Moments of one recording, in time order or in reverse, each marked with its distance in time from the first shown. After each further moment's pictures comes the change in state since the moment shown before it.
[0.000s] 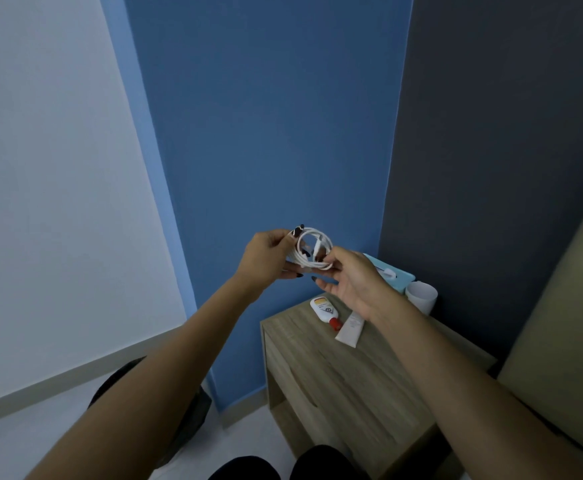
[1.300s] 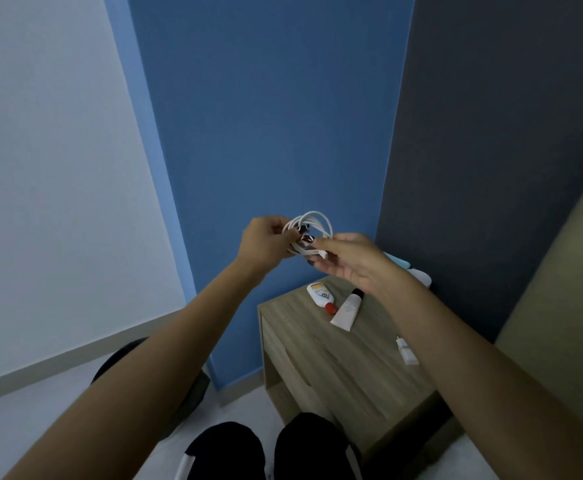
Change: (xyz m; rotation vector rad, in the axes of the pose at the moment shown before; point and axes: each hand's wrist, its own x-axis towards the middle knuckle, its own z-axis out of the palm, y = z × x) left_hand -0.003 0.000 0.005 0.039 0.089 0.039; right_hand -0.004 -0.013 -0.007 -0.202 0.046 0.047
